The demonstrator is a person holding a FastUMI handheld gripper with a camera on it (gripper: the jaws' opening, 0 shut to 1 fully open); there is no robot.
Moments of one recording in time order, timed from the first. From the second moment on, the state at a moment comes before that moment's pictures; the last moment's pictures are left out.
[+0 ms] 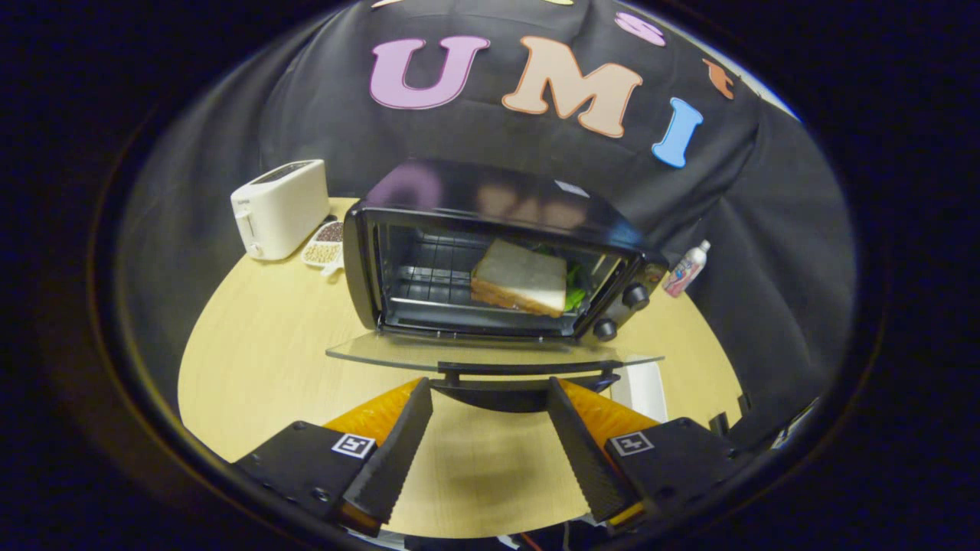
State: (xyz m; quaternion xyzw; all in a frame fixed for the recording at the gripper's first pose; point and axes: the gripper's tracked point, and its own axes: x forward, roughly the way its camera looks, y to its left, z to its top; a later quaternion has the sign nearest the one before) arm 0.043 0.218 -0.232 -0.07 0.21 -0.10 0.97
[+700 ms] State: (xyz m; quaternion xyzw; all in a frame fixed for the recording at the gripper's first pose) arm 0.105 0.219 -0.172 -0.07 0.12 -0.10 0.98
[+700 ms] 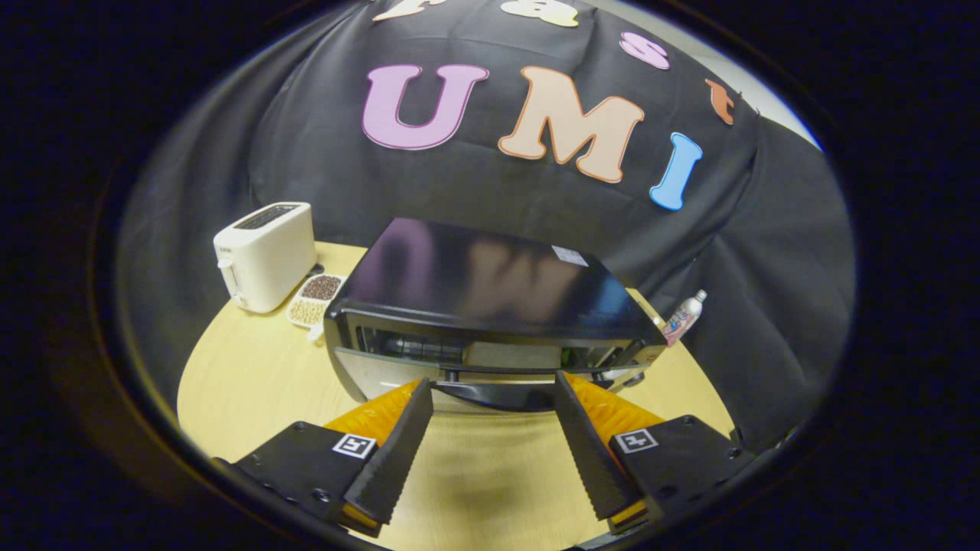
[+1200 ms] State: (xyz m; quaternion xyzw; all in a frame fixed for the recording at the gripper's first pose) arm 0.129 0.223 -0.163 -0.08 0.10 -0.09 0.99
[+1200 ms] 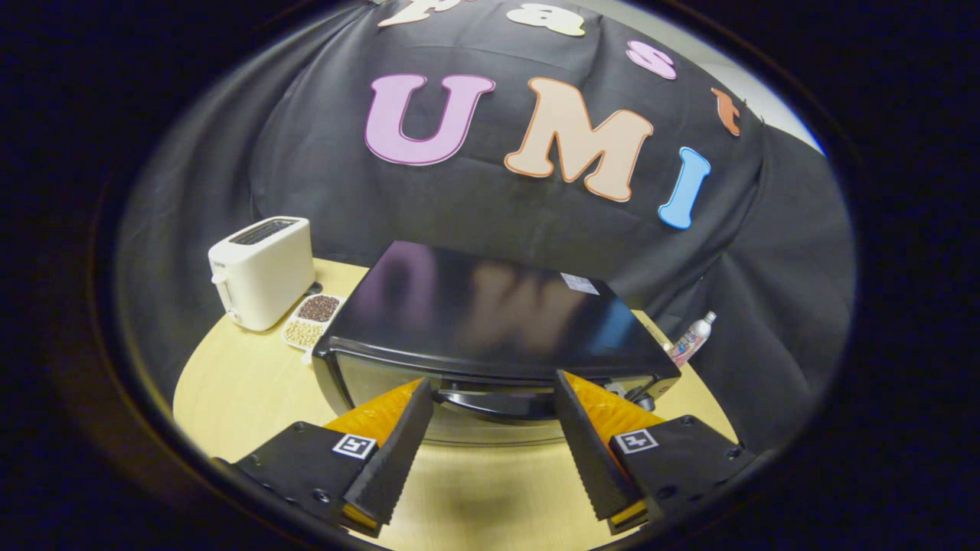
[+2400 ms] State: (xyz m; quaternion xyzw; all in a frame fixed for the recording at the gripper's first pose) arm 0.060 0.173 -0.003 0.07 -0.02 -0.03 1.00
